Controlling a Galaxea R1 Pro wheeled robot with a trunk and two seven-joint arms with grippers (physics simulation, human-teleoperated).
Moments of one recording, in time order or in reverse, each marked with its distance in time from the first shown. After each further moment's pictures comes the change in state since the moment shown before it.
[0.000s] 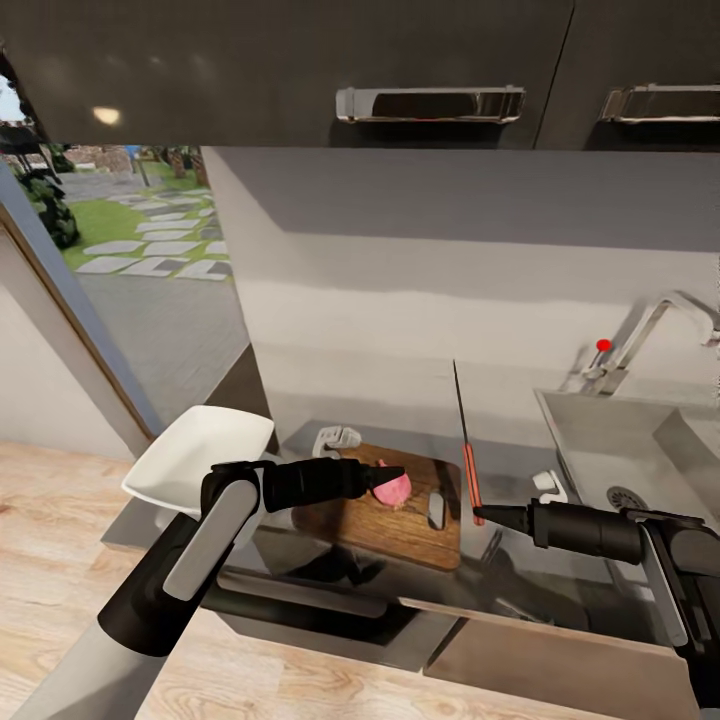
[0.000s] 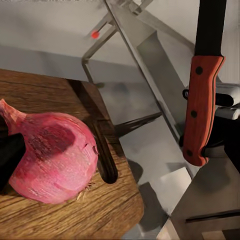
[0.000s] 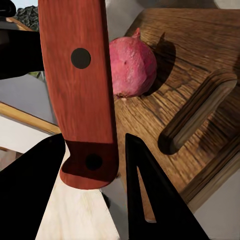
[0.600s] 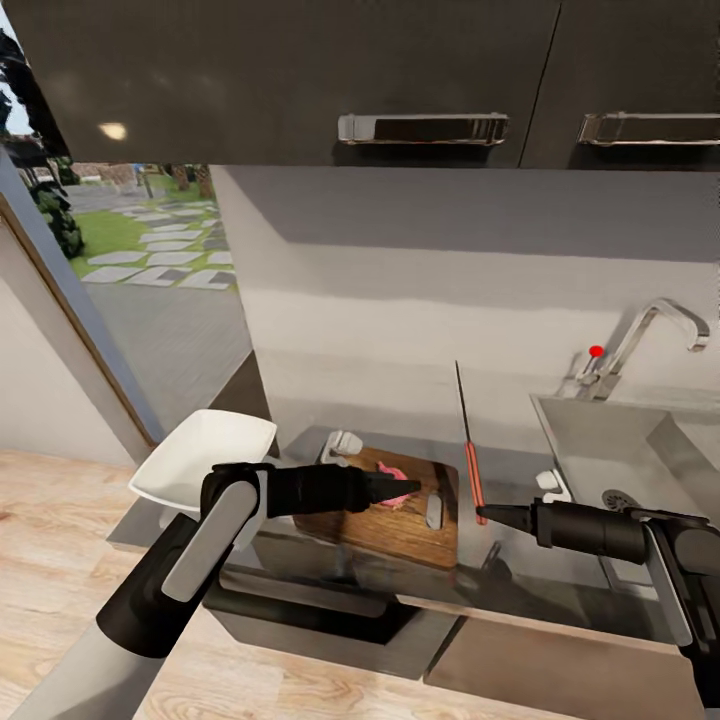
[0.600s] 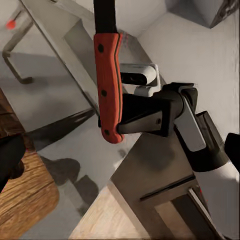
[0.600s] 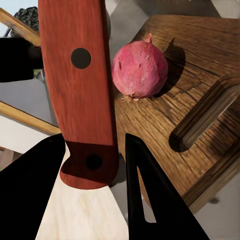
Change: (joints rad) left arm 0.000 0.007 -0.011 -0.006 0.007 0.043 -0.269; right arm 0.000 -0.012 -0.001 -0.001 -0.009 0.002 0.001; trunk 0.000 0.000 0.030
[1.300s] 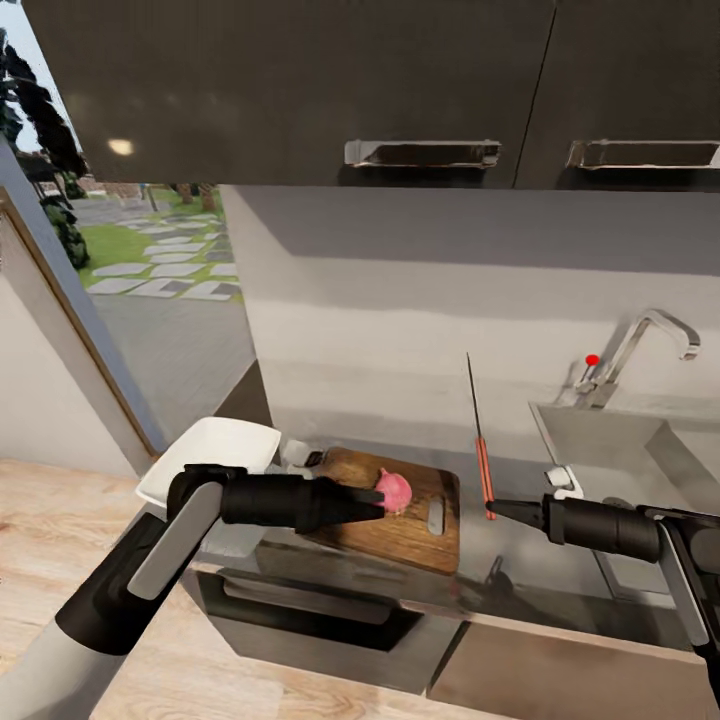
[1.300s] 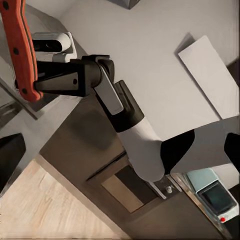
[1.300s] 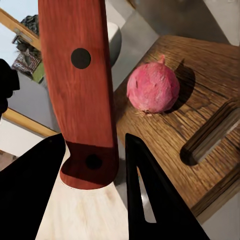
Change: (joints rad) left arm 0.000 0.124 0.011 -0.001 -0.005 0.057 -0.450; right arm 0.000 -0.032 -0.013 0.000 -0.052 -0.001 0.000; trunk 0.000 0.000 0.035
